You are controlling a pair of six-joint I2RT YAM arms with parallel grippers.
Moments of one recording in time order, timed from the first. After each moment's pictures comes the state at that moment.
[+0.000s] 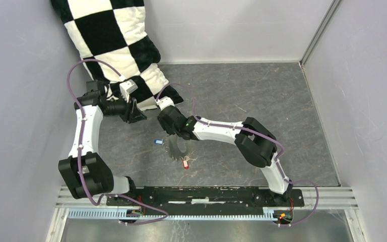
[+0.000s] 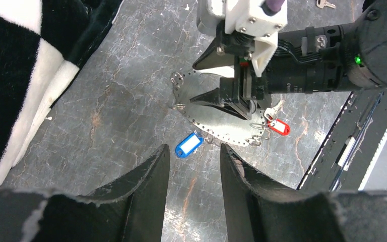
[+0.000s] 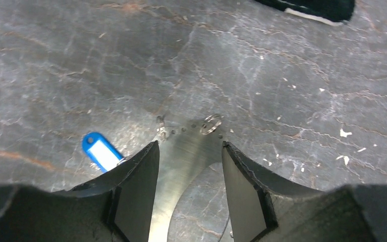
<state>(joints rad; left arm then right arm) 0.23 1.37 1.21 -1.01 0.95 0.79 1.05 2.11 1.57 -0.16 0.33 0.27</state>
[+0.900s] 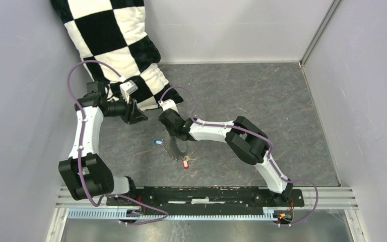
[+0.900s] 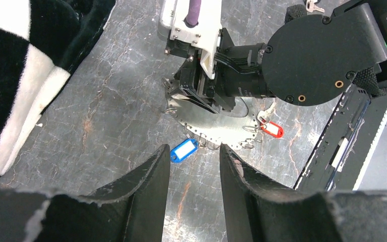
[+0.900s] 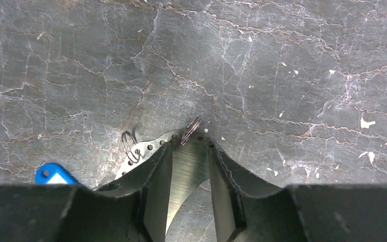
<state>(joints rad) 0.23 1.36 1.19 -1.01 0.99 0.79 1.04 2.22 1.59 -0.16 0.43 0.37</state>
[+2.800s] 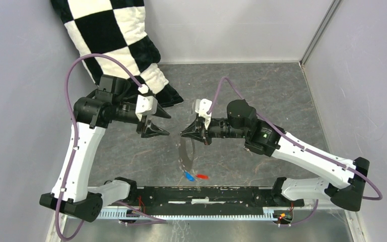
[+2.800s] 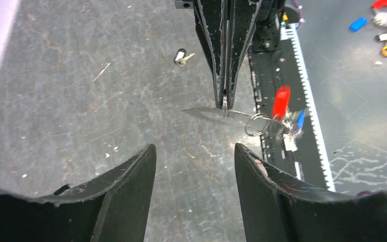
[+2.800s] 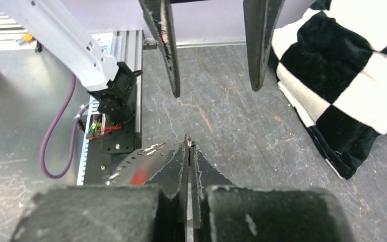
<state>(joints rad) -0.24 1.16 1.54 -1.35 1.14 1.07 1.03 1.18 1.14 -0.10 -0.41 -0.10</state>
